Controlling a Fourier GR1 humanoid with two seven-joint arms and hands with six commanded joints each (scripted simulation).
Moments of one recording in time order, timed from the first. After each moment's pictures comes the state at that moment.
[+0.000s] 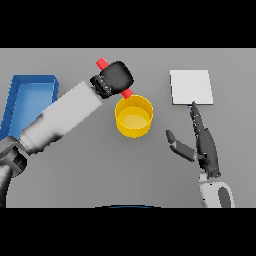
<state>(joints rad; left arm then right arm) -1.13 0.29 -0.87 -0.82 -1.03 -0.33 -0.09 0.09 -0.02 0.13 -1.69 0.23 -0.05 -0.09</state>
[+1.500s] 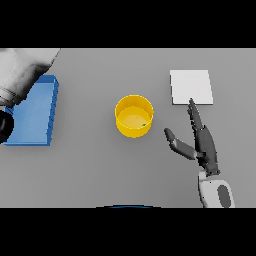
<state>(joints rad) -1.68 0.40 -0.74 -0.40 -1.12 -0.28 -0.15 0.07 -0.03 0.13 -1.69 0.21 -0.03 -0.11</state>
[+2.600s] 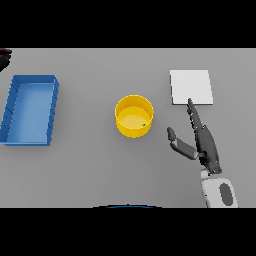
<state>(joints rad) -0.94 0.58 -0.02 -0.42 -0.24 0.10 0.18 0.05 -0.07 0.14 -1.66 0.22 -0.01 -0.15</state>
